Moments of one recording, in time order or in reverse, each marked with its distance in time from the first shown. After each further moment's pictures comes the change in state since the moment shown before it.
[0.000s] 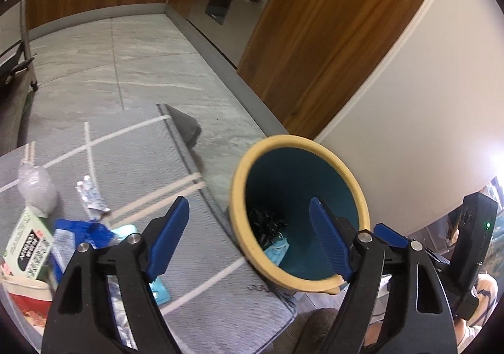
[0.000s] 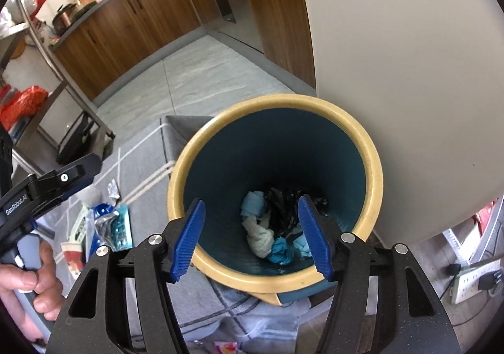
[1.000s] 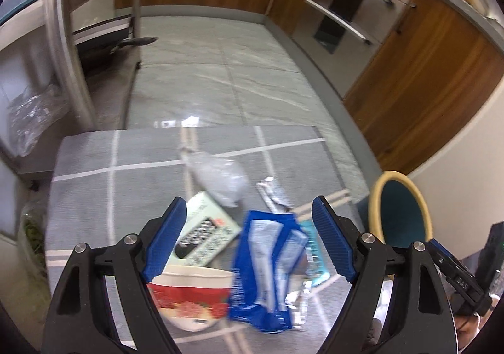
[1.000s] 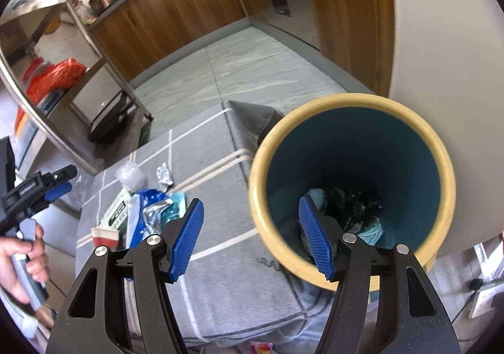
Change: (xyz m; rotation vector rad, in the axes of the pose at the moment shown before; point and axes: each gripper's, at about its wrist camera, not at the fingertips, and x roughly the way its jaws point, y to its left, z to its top) left arm -0.108 0.169 -0.011 -0.221 -0.052 0.294; right arm 0.011 0.076 -0.008 -0.112 0.037 0.145
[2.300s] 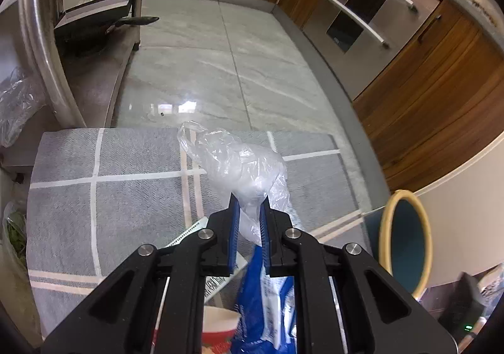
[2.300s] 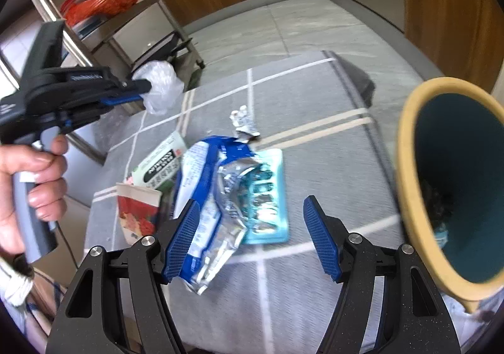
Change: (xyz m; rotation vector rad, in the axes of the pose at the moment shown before) left arm 0.046 0.016 0.031 -0.076 0.053 -0.048; right arm 0.081 0.106 -0.032 -0.184 0.163 0.164
